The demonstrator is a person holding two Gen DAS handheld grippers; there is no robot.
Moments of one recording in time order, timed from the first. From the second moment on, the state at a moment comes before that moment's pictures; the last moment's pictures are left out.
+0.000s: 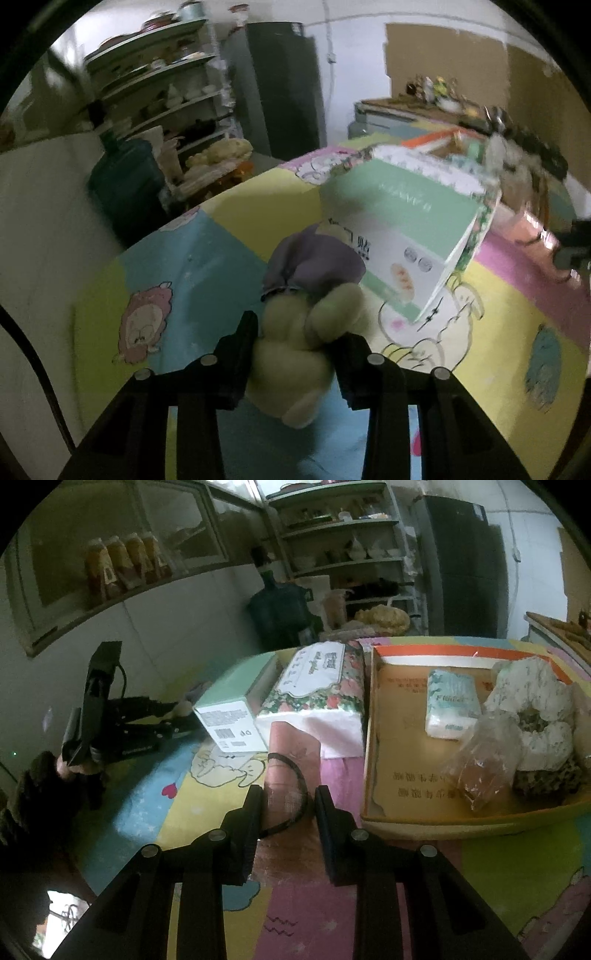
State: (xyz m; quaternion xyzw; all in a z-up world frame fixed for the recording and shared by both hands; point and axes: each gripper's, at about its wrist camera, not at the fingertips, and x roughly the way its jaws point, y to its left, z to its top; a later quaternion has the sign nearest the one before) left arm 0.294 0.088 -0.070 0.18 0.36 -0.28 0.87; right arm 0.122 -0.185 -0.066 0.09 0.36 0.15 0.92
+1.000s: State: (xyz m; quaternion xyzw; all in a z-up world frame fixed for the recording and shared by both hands) left arm 0.194 0.062 -0.001 0.01 0.31 -0.13 0.94; right arm 0.084 -0.197 -0.022 0.08 0.29 0.17 0.94
